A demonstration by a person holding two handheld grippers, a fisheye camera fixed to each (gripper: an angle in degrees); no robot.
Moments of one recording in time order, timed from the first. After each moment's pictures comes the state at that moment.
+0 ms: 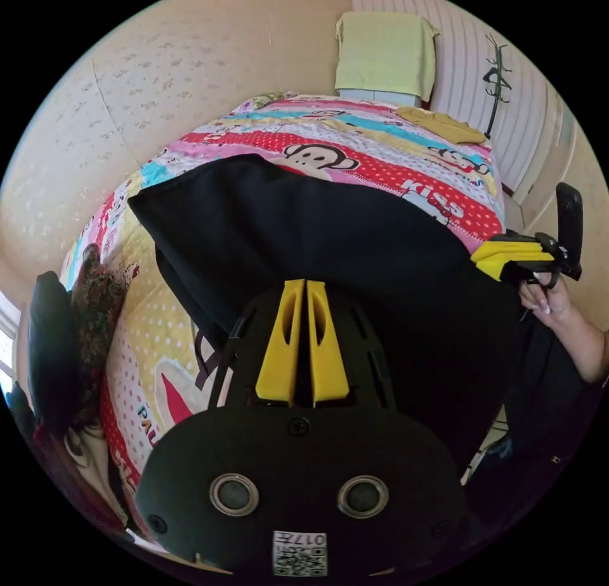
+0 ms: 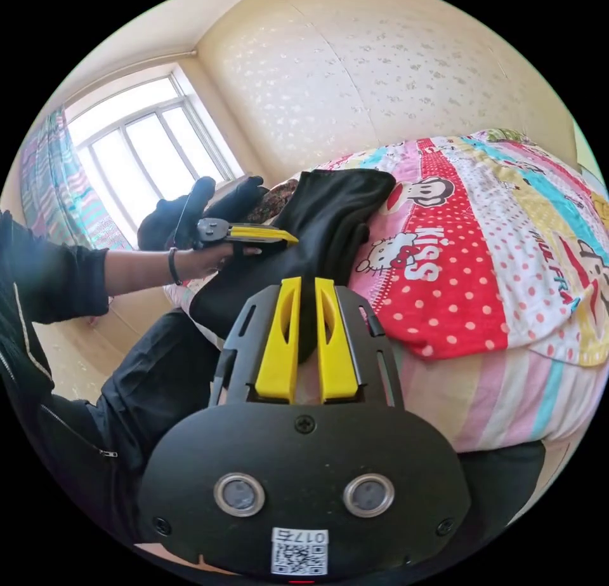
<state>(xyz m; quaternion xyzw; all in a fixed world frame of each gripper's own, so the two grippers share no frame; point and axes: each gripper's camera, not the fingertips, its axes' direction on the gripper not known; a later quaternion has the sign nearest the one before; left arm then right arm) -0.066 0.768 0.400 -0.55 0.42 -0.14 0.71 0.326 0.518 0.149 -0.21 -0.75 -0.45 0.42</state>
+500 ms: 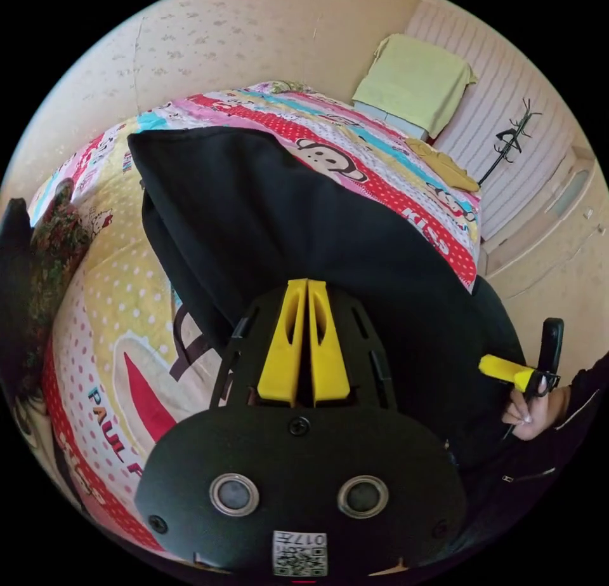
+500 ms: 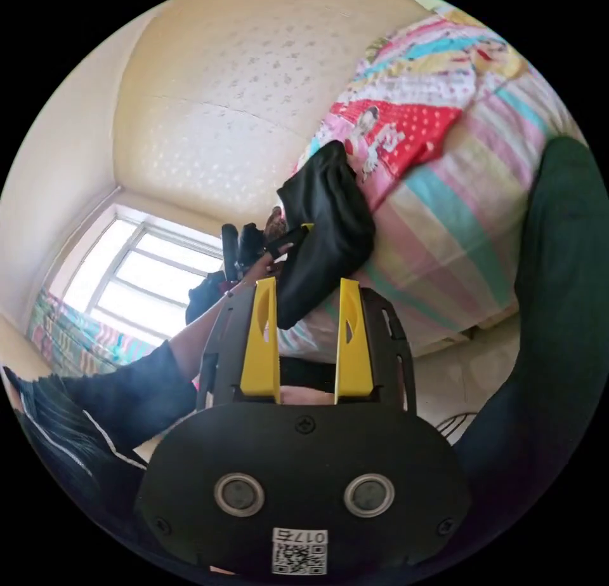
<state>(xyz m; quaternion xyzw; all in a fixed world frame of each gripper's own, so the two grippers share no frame) -0.097 0.837 0.408 -0.57 0.46 -0.33 0.59 0.399 0.555 0.177 -0.47 -0.71 -0.23 0.47</state>
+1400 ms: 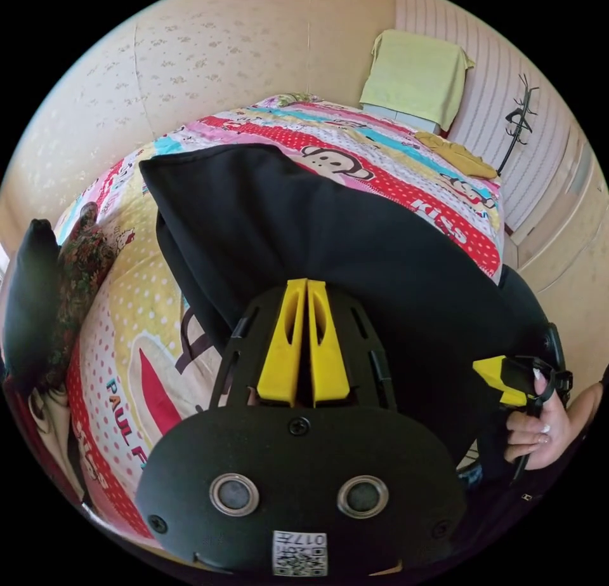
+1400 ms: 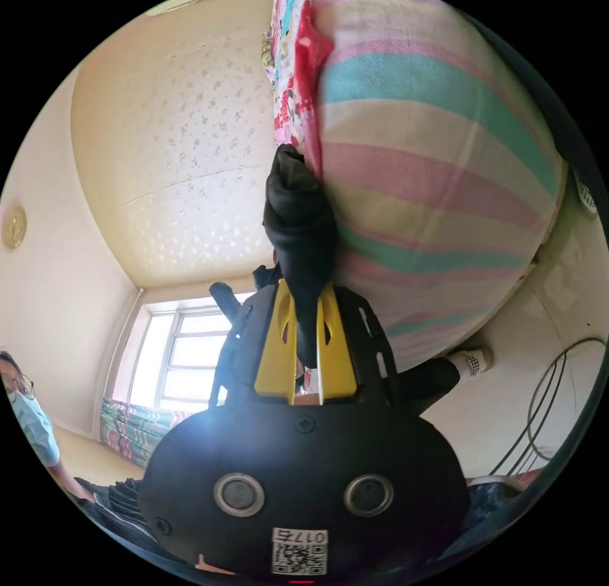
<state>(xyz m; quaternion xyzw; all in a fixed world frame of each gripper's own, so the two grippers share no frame) -0.068 0.785 0.366 -0.57 0.40 -0.25 0.67 0.336 0.594 0.218 -0.58 -0.68 -0.04 0.44</state>
